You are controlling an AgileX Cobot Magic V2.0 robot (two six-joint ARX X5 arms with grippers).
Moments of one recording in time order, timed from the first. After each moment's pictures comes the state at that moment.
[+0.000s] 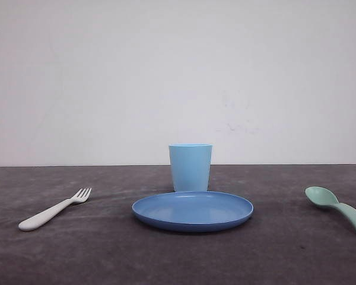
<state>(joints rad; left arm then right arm) -0.12 0.78 0.86 -0.60 0.14 -0.08 0.06 0.86 0.88 -0.78 -0.08 0.10</state>
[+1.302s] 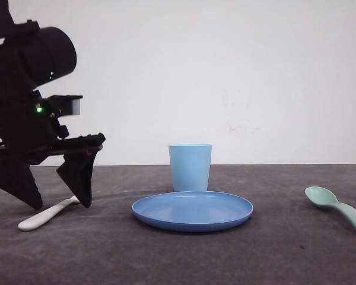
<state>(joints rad) -0.42 1.59 0.86 -0.29 -0.04 -0.20 0.06 0.86 0.88 -0.84 -0.08 0.10</state>
